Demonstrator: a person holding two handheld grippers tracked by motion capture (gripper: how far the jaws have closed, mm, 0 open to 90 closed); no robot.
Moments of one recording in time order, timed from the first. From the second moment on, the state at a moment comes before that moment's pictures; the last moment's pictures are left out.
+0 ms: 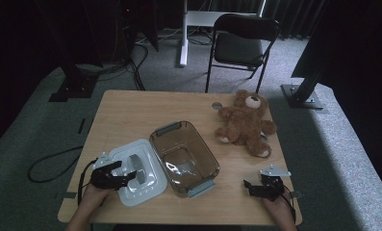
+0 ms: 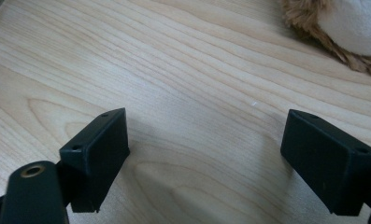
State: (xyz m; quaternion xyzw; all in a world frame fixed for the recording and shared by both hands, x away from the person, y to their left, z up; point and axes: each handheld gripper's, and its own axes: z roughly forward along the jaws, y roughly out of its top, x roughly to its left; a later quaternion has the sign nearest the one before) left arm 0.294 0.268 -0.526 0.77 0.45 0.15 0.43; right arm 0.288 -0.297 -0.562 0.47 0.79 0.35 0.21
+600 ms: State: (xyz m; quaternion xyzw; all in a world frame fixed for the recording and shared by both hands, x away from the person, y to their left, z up) left arm 0.273 0.299 -0.537 0.74 0.52 0.19 0.39; right arm 0.288 -0.297 -0.562 0.47 0.79 0.35 0.21
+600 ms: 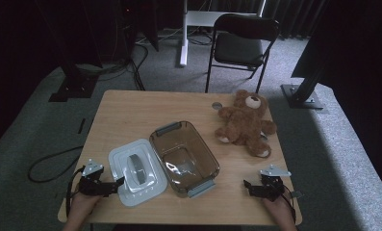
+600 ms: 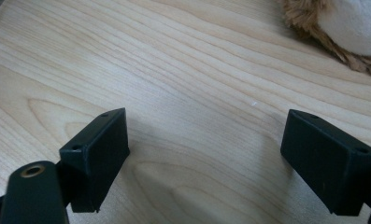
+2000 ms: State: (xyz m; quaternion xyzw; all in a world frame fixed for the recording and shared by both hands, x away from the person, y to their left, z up) left arm 0.276 0.320 -0.557 0.69 0.61 0.26 0.28; right arm 0.289 -0.298 -0.562 0.47 0.78 0.35 0.21
